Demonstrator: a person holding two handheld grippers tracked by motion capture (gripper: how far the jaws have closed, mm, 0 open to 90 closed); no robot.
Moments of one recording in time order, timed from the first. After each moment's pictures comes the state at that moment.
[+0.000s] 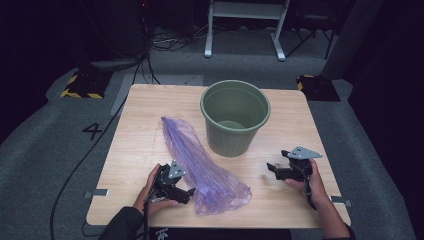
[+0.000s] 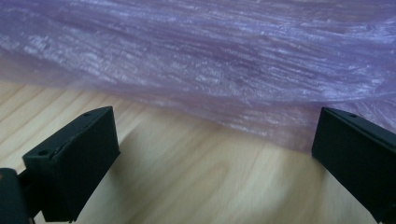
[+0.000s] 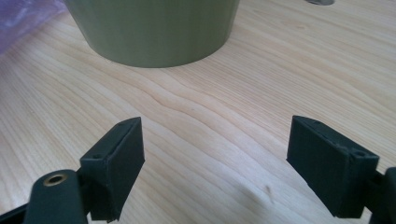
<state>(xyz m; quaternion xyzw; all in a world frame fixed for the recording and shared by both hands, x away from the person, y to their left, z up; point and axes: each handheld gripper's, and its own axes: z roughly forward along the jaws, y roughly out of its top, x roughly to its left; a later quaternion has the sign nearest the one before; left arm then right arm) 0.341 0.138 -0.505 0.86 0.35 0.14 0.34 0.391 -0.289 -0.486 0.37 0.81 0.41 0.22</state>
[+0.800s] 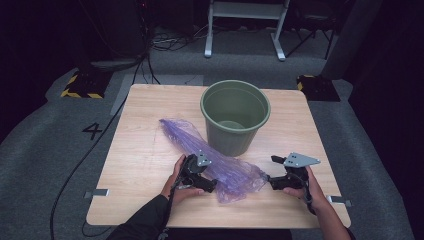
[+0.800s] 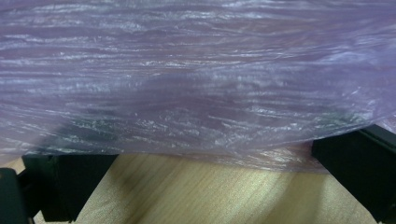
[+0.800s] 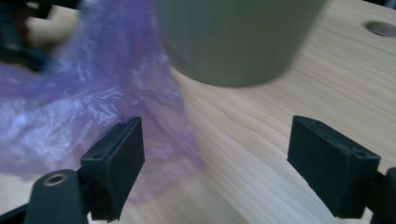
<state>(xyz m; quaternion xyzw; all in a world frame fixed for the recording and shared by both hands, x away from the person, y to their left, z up) 0.376 0.072 -0.505 0.87 0.34 0.13 0.34 0.367 -0.267 -0.474 0.29 0.82 0.46 0.17</state>
